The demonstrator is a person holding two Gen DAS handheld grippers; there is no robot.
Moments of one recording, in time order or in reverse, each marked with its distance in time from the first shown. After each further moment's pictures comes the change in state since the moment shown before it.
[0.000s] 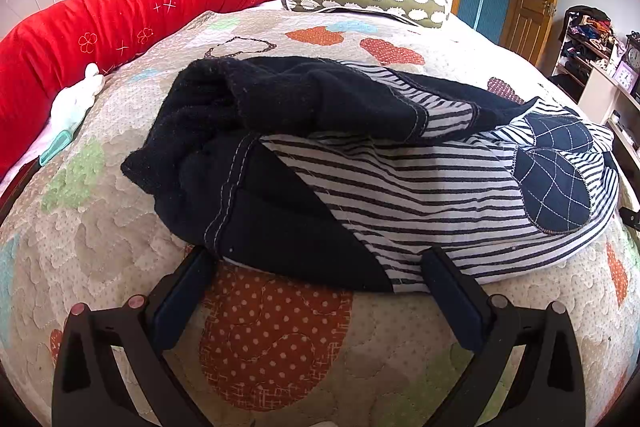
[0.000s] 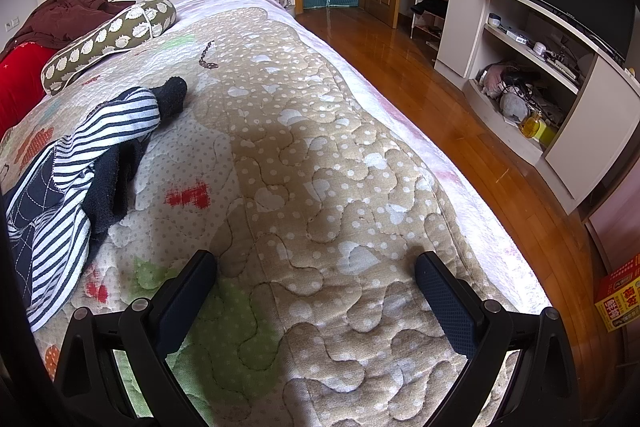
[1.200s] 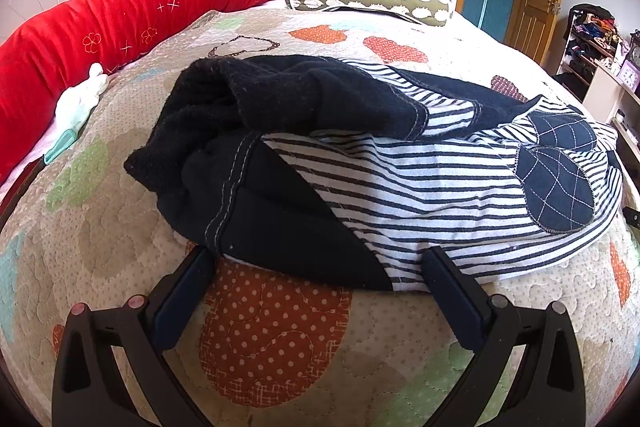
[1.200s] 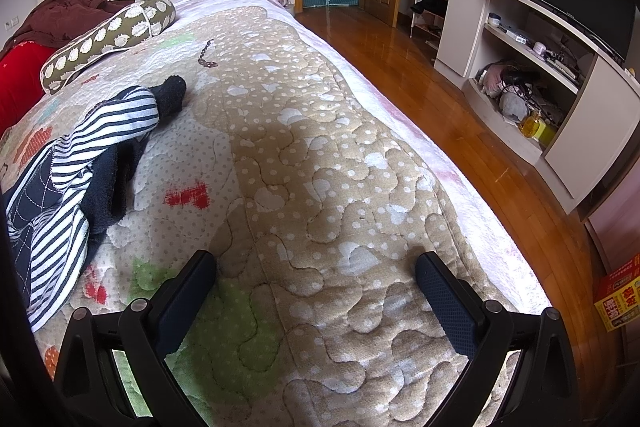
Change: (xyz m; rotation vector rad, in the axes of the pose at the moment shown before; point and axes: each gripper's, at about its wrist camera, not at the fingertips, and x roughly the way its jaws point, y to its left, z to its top) left arm 0.000 0.001 0.000 0.001 0.004 0.018; right arm 0.001 0.000 0.001 0.004 0.012 0.002
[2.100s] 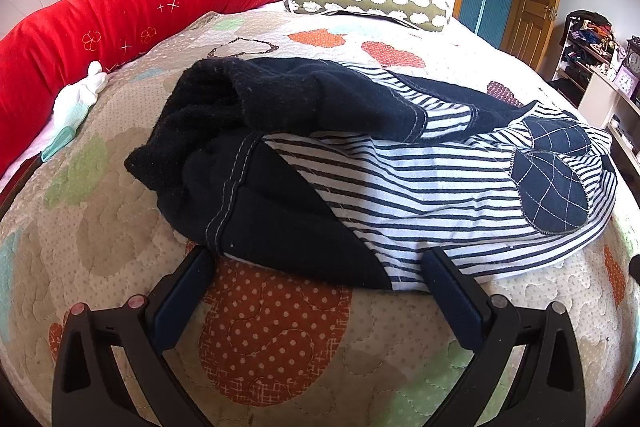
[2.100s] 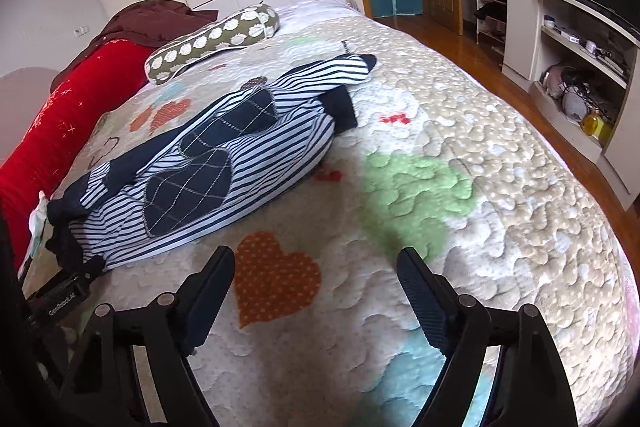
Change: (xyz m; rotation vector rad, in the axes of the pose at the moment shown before) left arm -0.002 -0.002 -0.002 -0.009 -0.011 -0.013; right arm -0.090 0.082 -0.076 -0.032 -0.051 0.294
